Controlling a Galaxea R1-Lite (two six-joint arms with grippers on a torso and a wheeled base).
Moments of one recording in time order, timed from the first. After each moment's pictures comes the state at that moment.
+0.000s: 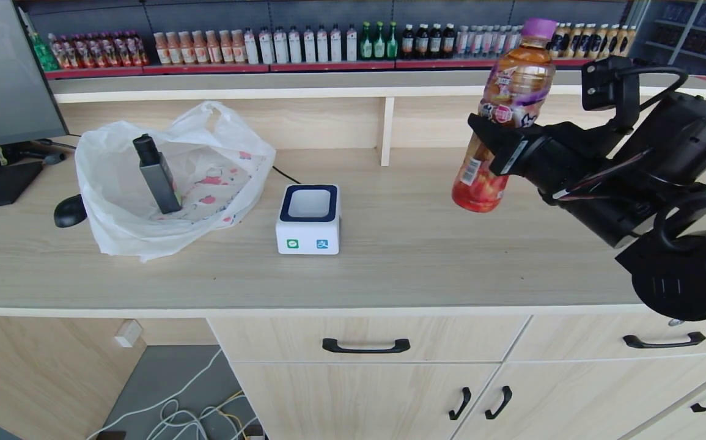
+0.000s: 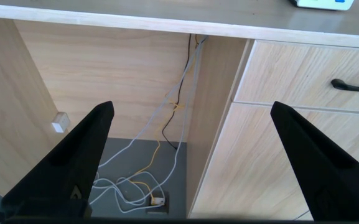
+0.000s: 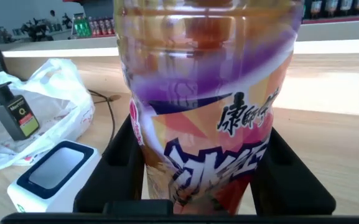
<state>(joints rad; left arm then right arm) 0.00 0.00 0.00 0.00 0.00 0.00 0.38 1.78 -1.02 -1.12 0.05 0.06</state>
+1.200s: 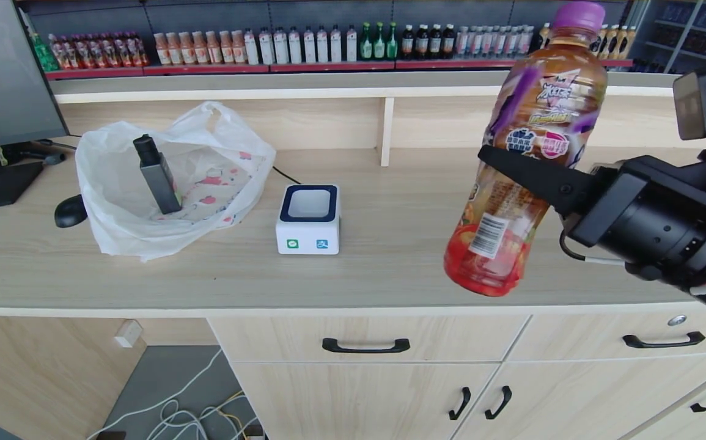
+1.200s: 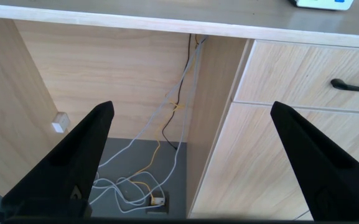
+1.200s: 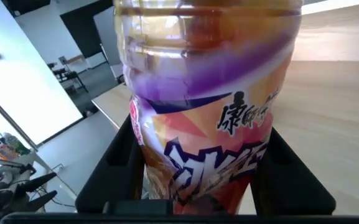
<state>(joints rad) 0.00 0.00 0.00 0.00 0.00 0.00 0.54 1.47 -0.68 -1.13 0.38 0.36</state>
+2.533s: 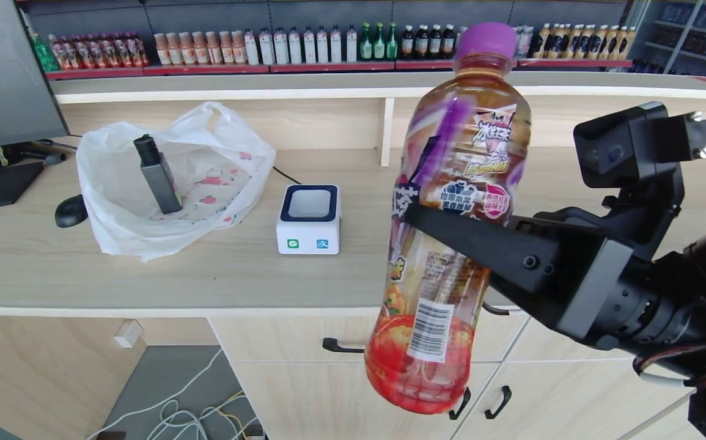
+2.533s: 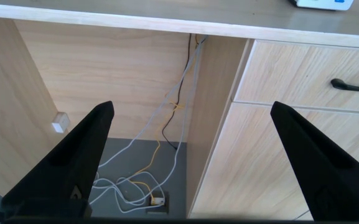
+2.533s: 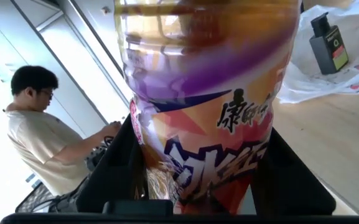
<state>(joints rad) 0.00 0.00 0.00 0.00 0.00 0.00 0.76 1.62 -0.62 -1.45 0.56 0.66</state>
